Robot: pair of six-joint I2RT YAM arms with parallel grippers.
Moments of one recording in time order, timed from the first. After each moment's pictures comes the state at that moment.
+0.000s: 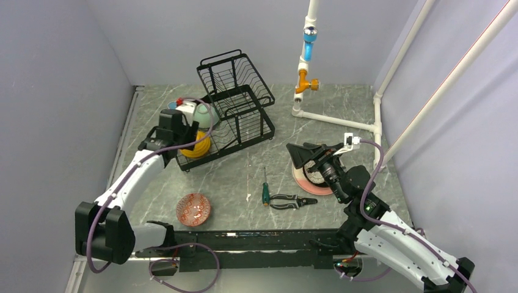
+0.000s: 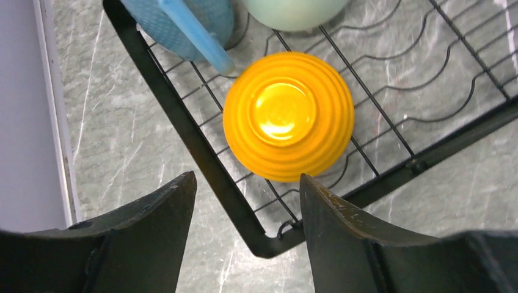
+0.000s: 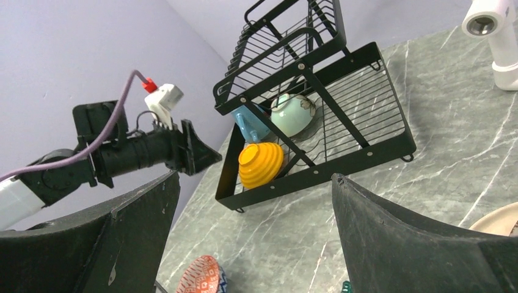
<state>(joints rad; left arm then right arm) -0.25 1.24 0.92 -0.38 -0.21 0.12 0.77 0.53 0.50 0.17 0.28 0.66</state>
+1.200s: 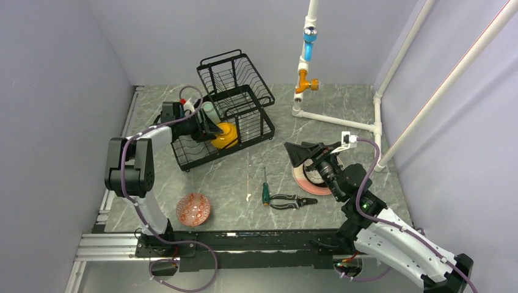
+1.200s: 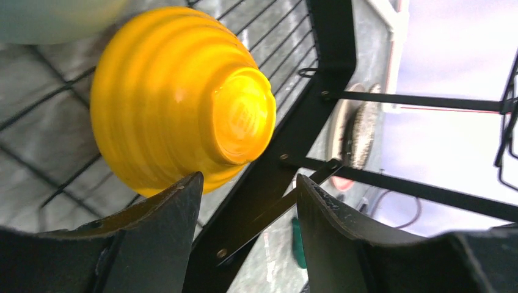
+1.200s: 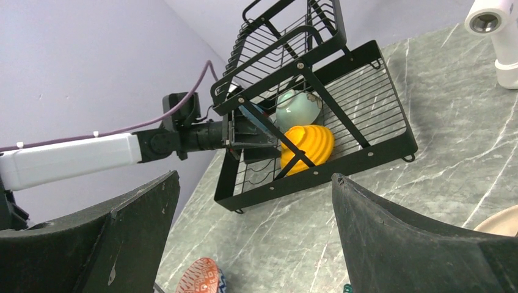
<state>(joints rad) -0.02 1.79 1.08 -0.06 0.78 -0.51 0.77 0.57 0.50 0.20 0.28 0.66</state>
